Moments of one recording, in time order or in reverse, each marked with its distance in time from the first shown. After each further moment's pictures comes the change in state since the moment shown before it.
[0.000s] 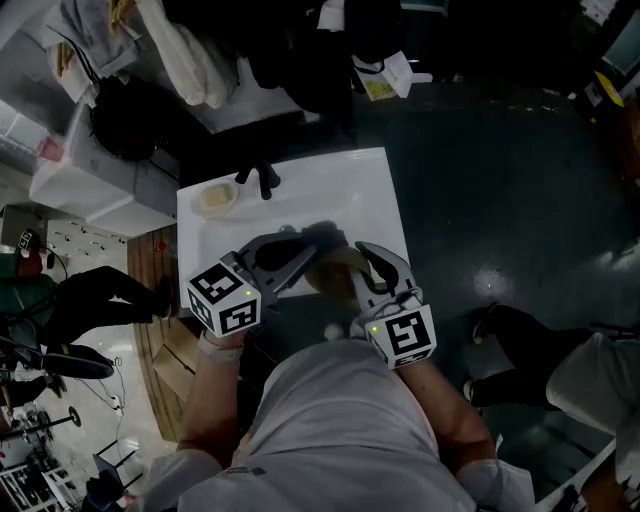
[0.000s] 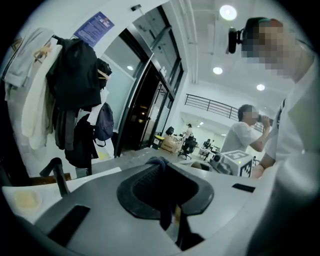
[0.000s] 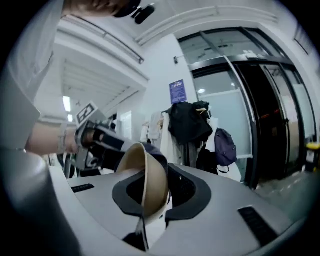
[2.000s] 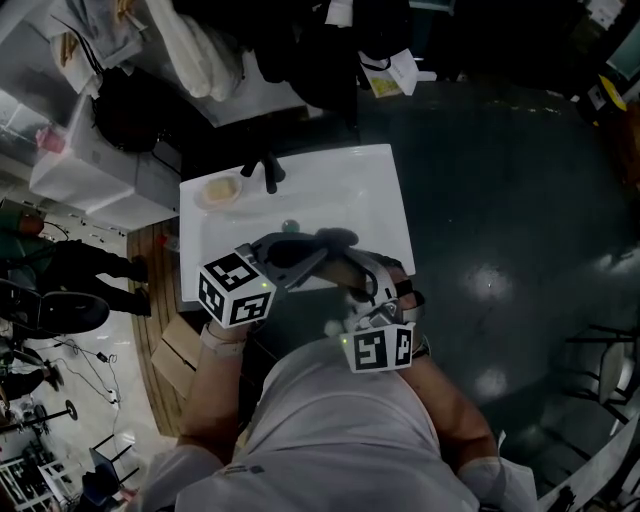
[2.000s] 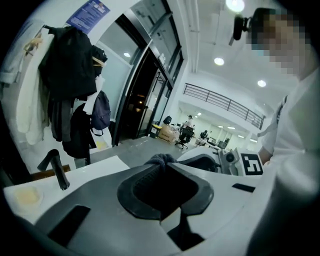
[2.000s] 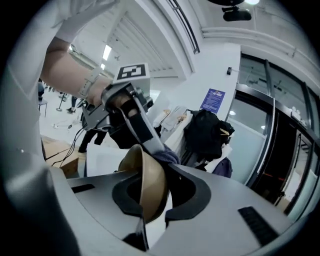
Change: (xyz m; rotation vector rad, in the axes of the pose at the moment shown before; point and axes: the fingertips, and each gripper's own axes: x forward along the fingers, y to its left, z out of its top) left arm 0.005 -0.003 -0.025 -0.002 0.146 -0.030; right arm 0.010 0.044 -0.007 -0.579 0.096 0.013
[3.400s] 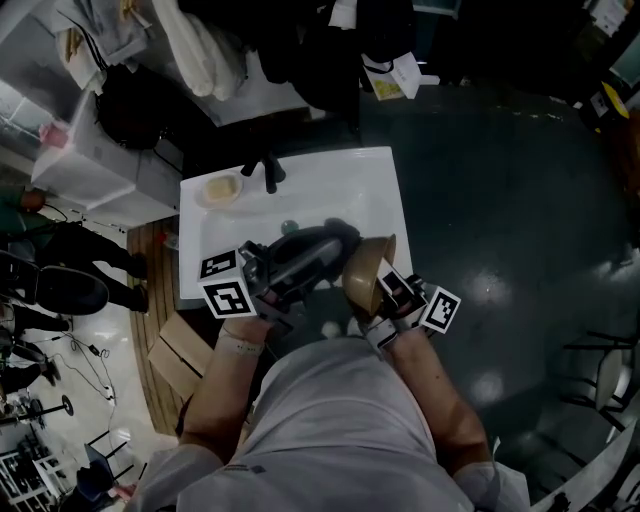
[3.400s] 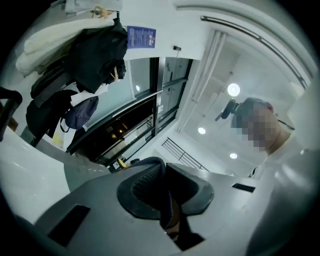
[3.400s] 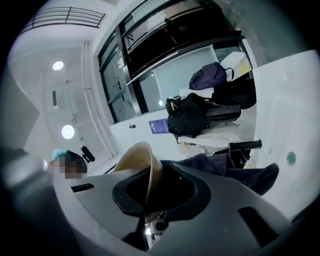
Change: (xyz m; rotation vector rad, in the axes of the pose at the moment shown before) left arm -0.017 -0.039 0.075 -0.379 -0.580 -0.420; right arm -0.023 -0.057 -0.017 1.977 -0.703 0.542
